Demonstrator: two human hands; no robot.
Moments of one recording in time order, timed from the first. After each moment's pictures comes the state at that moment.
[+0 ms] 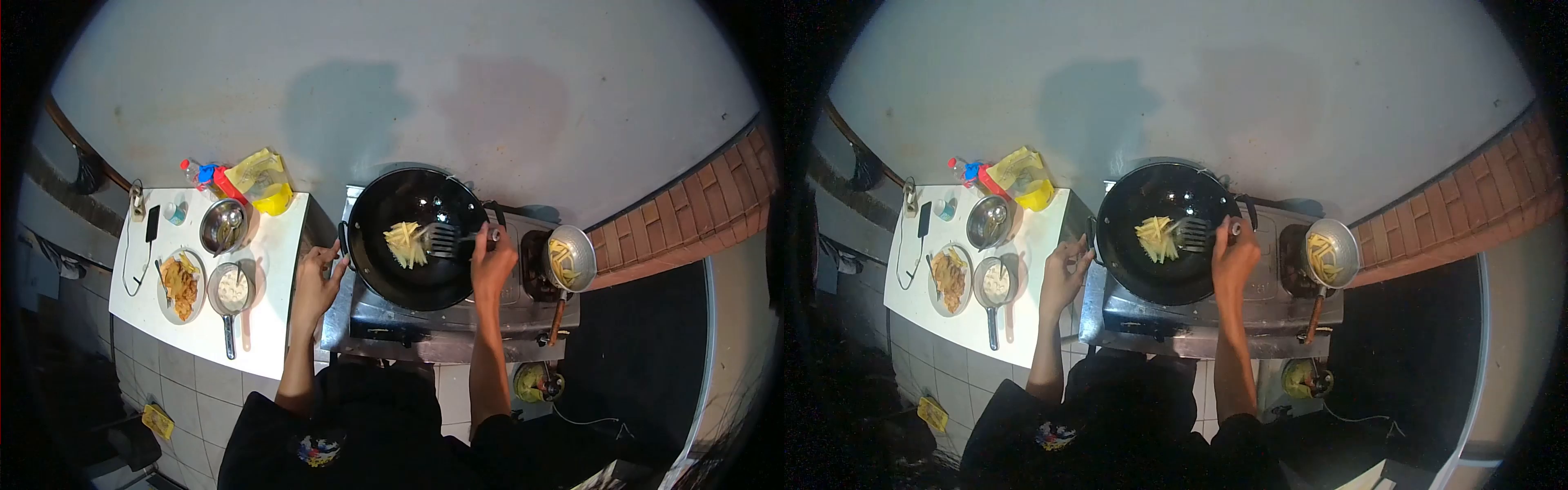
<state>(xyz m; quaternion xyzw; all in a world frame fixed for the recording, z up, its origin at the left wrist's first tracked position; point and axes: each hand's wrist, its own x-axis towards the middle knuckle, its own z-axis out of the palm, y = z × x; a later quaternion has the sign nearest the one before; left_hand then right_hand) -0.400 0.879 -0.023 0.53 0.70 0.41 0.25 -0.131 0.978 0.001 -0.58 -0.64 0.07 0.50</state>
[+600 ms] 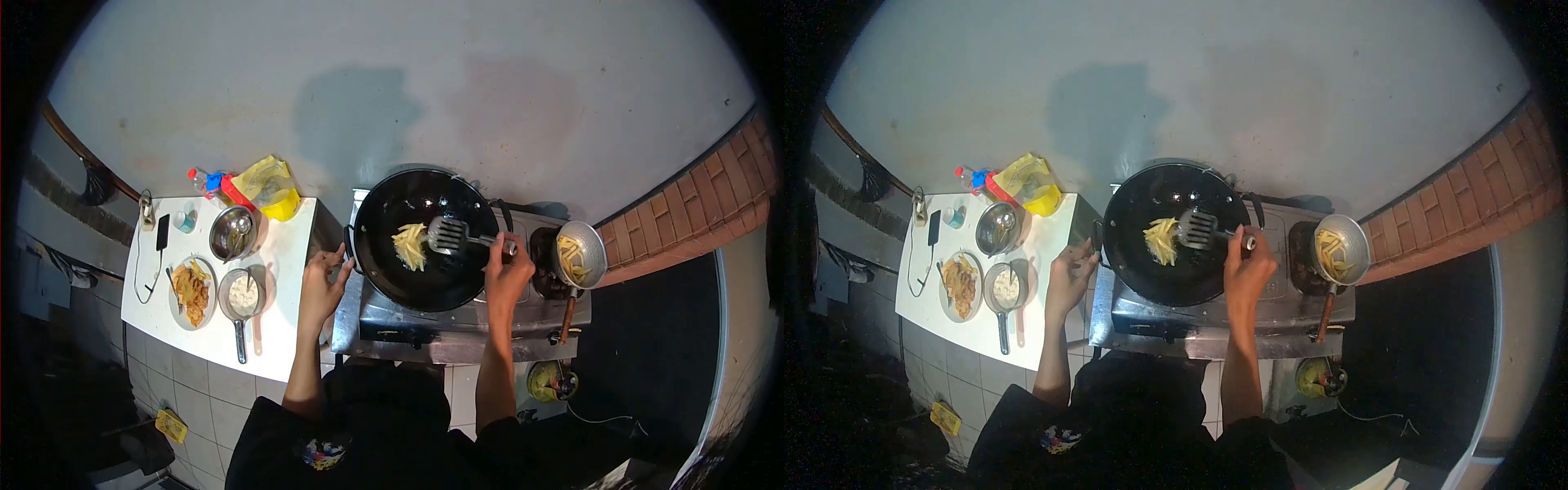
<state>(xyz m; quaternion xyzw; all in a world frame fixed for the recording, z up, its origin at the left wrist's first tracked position) -0.404 0.879 -0.025 0.54 0.68 0.44 0.24 -0.126 0.956 0.016 -0.60 -0.58 0.13 0.53</state>
